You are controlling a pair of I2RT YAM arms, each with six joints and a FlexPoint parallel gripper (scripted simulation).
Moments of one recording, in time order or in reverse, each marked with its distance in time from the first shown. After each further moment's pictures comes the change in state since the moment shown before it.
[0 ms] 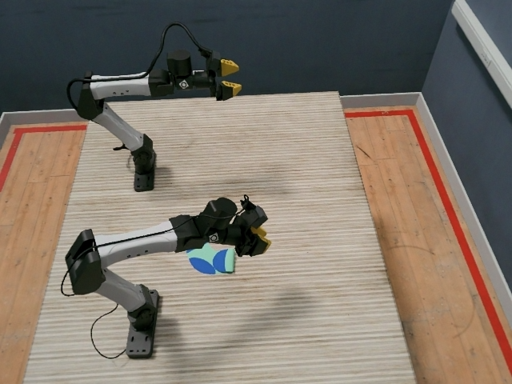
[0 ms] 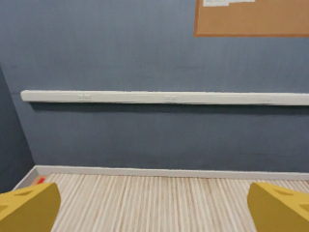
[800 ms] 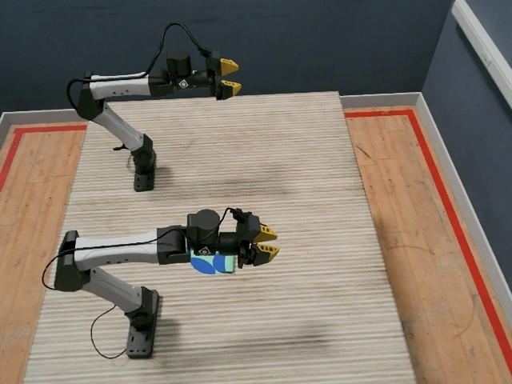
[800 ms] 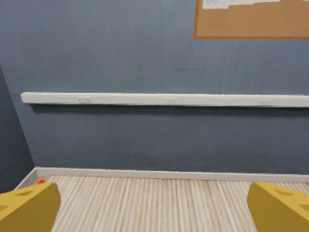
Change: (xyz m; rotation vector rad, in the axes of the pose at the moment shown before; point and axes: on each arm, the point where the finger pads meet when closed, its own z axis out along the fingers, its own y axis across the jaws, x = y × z) left arm -0.003 0.000 -0.001 0.000 -0.009 0.000; right arm -0.079 -0.112 -0.061 0.177 -0.353 0.225
